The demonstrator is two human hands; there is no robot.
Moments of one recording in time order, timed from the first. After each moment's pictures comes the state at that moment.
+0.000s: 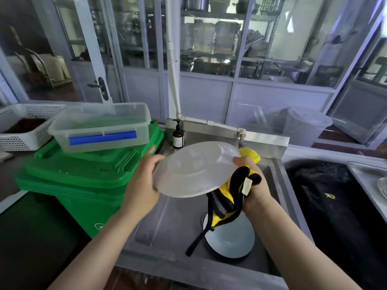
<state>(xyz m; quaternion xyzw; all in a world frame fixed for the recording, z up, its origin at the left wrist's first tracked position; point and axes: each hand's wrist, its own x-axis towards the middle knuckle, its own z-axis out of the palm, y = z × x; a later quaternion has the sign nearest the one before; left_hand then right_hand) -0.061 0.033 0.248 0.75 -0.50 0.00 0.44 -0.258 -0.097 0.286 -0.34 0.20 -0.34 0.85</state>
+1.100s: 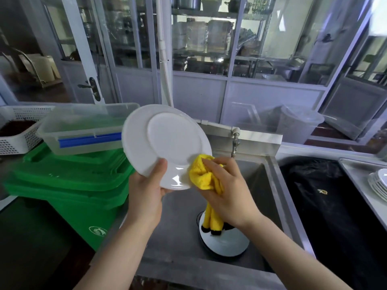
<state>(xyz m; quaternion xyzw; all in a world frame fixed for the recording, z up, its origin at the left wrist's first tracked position) -0.124 0.029 0.291 0.43 -0.23 -0.27 0.83 -0.271 -0.068 0.282 -0.87 0.25 -0.36 0.24</state>
